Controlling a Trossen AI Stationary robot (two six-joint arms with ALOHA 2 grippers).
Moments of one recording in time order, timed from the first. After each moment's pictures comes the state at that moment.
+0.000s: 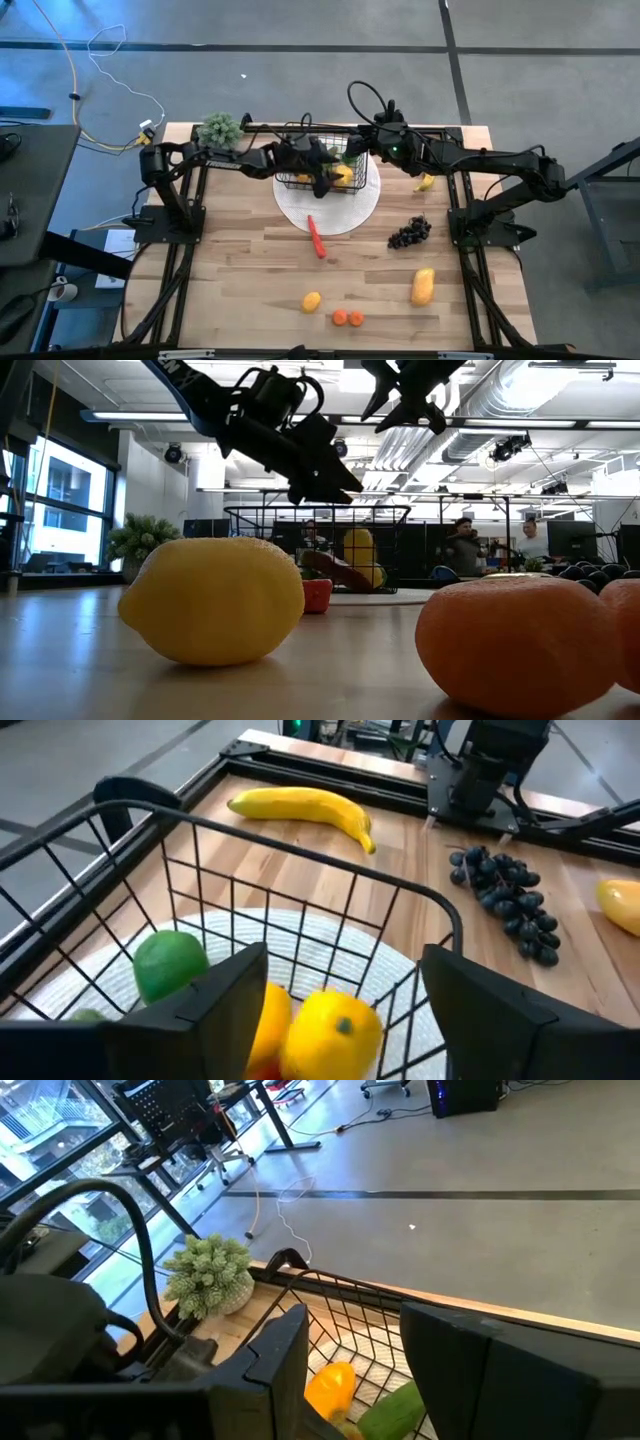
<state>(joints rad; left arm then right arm) 0.44 1.76 1.04 0.28 0.14 -0.05 -0.22 1.36 1.16 -0.20 0.56 0.67</state>
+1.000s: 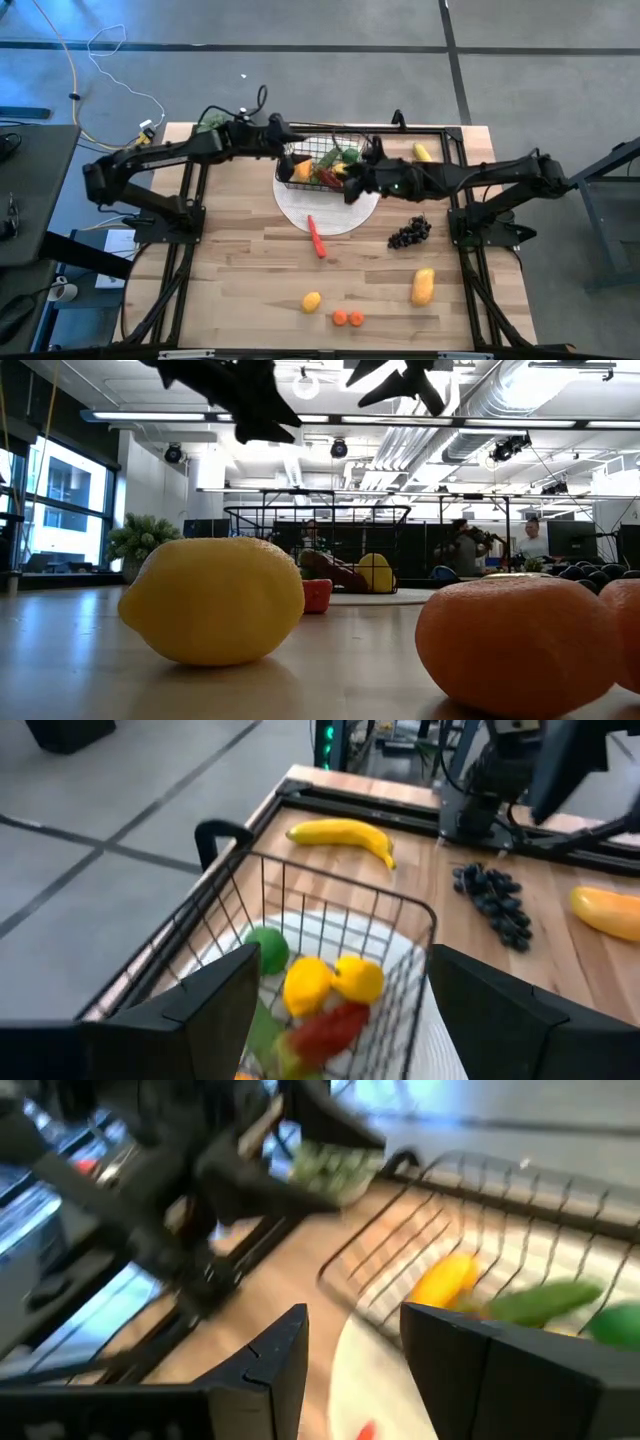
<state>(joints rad) 0.54 1.30 1.04 -0.18 0.14 0.03 0.05 1.36 1.16 -0.26 0.46 0.74</state>
